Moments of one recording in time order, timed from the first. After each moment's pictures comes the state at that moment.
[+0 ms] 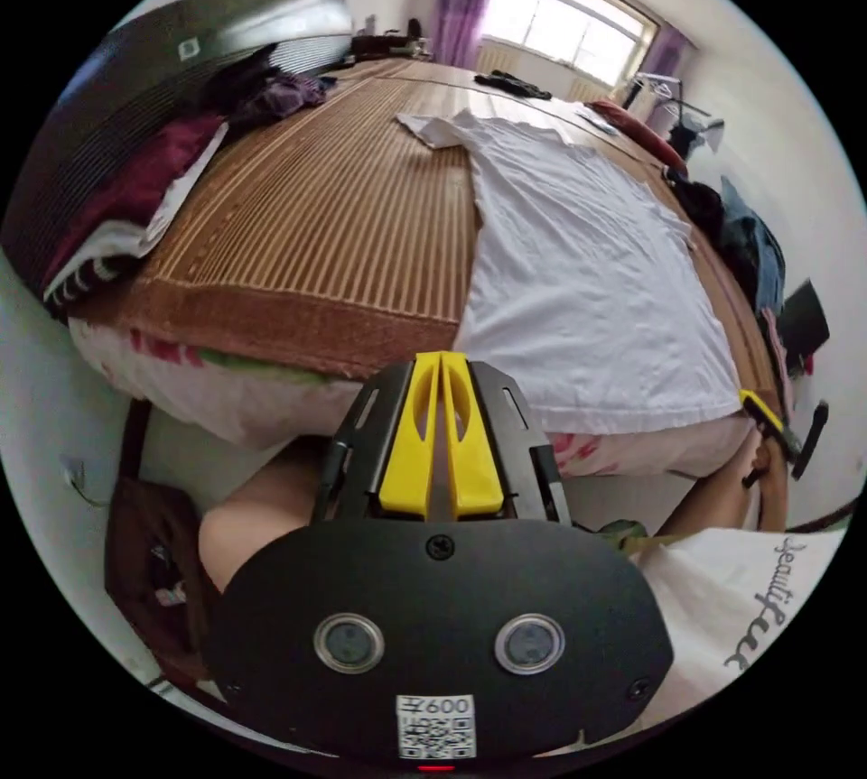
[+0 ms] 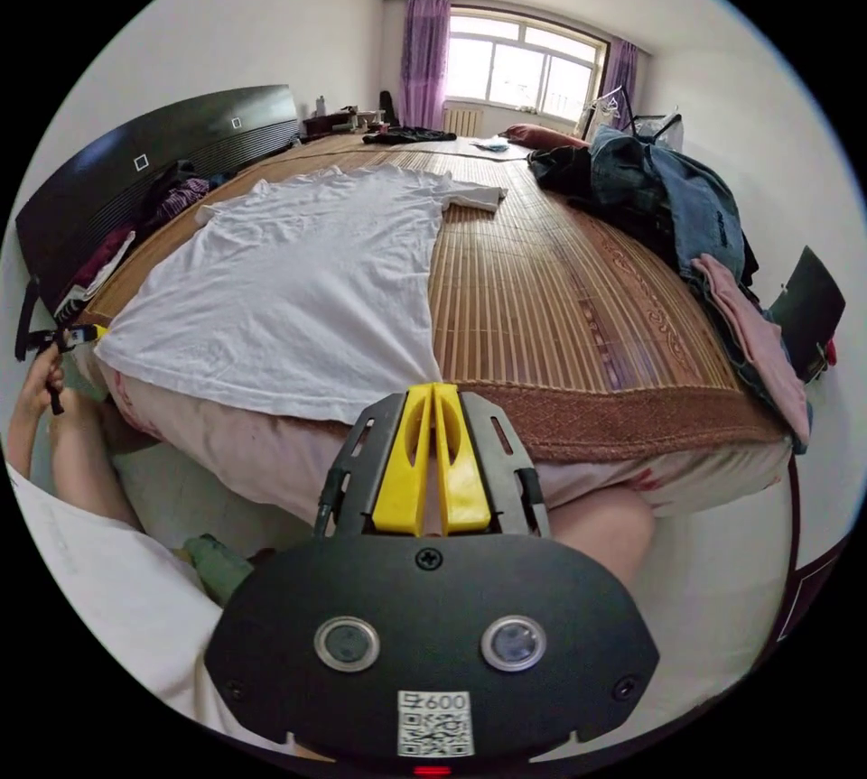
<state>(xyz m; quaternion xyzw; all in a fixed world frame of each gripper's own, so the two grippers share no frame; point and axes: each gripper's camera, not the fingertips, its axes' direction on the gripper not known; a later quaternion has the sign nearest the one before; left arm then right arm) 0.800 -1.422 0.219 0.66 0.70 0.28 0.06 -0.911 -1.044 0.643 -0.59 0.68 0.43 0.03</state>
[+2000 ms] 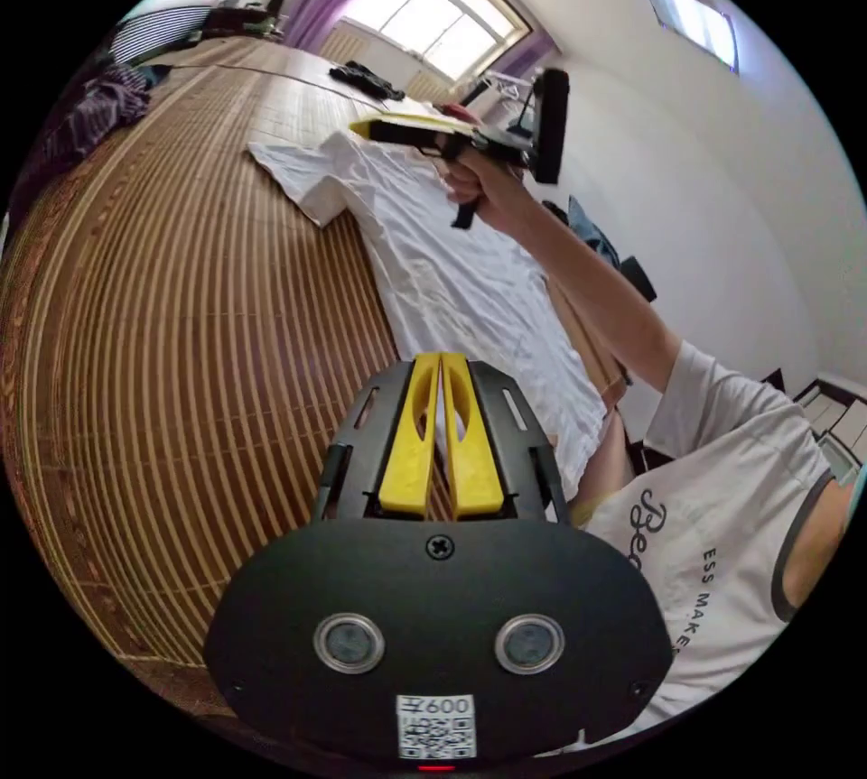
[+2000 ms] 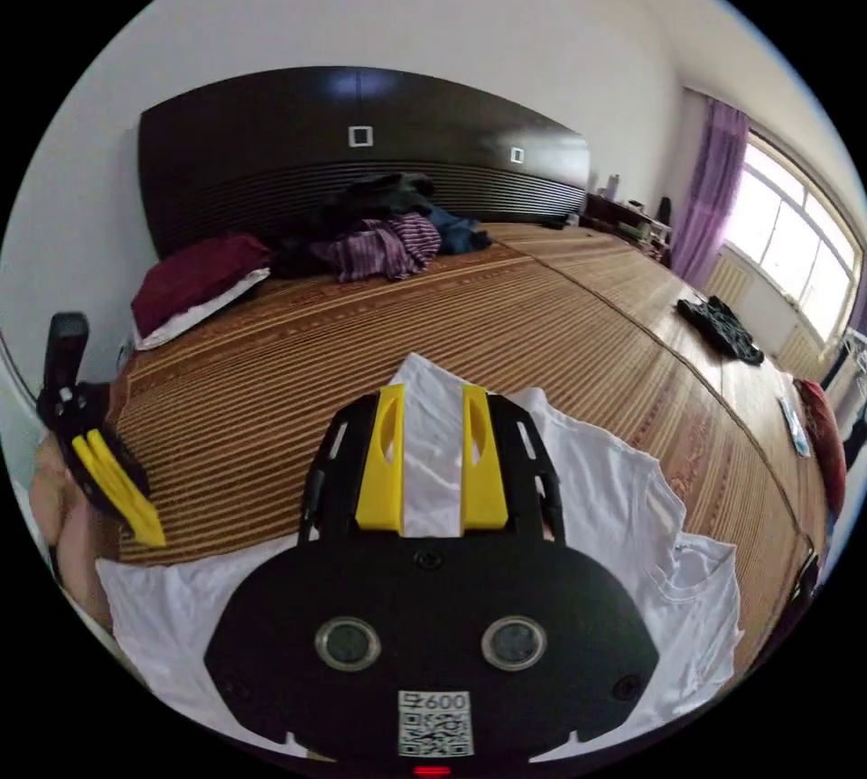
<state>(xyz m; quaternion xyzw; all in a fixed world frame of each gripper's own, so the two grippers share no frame) 0.267 -1.155 0.348 0.59 0.61 0.48 -0.21 -0.411 -0.193 0.484 -0.64 0.42 0.48 0.43</state>
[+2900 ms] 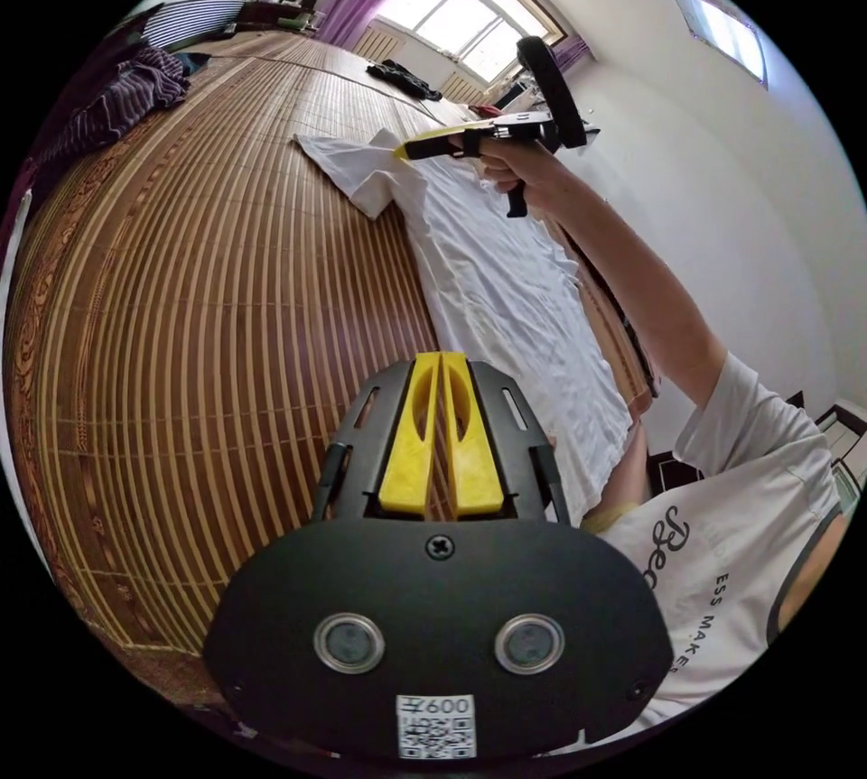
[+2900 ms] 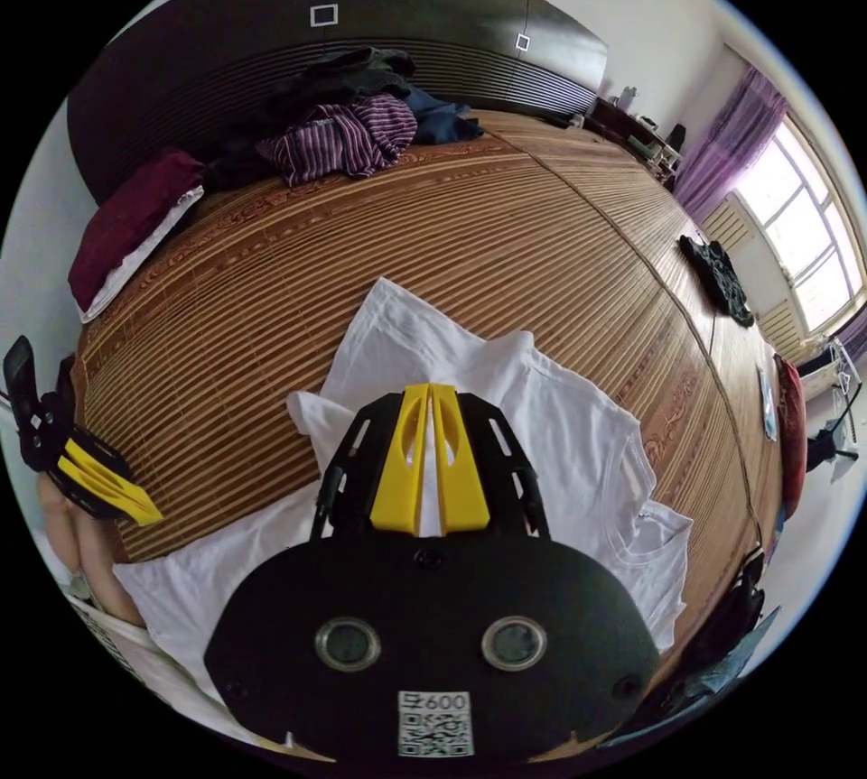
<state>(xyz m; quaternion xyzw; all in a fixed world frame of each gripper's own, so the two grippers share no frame) 0.212 -1.128 0.254 0.64 0.59 0.47 -0.13 -0.341 -0.060 0.425 -0.72 0.38 0.52 0.26</state>
